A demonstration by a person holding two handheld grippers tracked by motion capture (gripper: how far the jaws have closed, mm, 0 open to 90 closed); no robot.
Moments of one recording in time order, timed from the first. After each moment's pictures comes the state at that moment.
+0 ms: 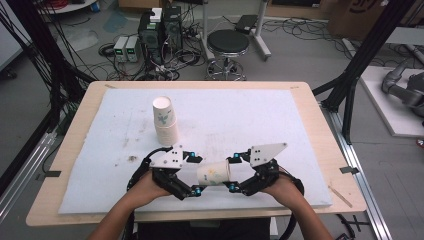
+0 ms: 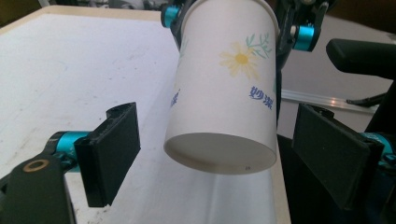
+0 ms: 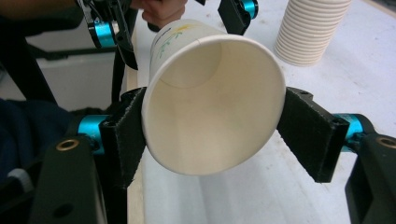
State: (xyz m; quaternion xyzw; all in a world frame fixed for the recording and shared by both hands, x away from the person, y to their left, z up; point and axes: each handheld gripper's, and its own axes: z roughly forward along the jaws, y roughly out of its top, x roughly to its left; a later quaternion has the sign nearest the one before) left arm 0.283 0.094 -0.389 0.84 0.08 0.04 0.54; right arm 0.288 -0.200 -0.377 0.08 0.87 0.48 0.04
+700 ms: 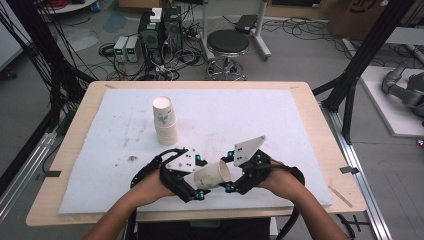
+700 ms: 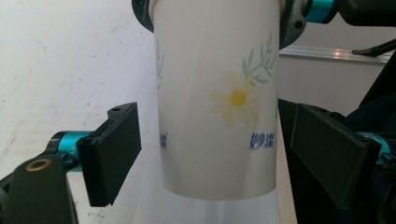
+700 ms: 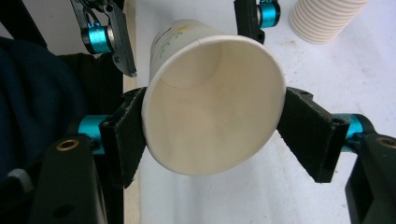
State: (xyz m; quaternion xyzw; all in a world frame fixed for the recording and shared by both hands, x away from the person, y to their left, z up) left arm 0.284 0.072 -0.383 0.89 0.04 0.05 0.45; right arm 0.290 -0.170 -0.348 0.03 0.93 0.36 0.06
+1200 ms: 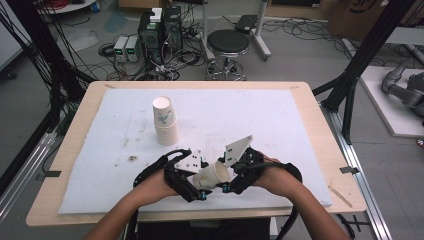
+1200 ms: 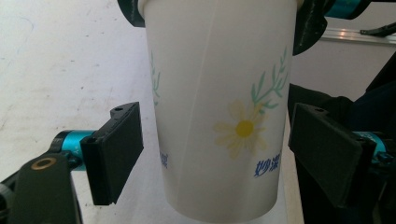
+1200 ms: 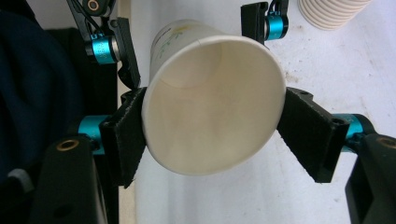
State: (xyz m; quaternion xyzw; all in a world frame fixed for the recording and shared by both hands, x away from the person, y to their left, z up) left arm 0.287 0.062 -0.388 0.91 0.05 0.05 0.42; right arm 0.291 -0.151 -0.344 0.02 0.95 0.30 0.07
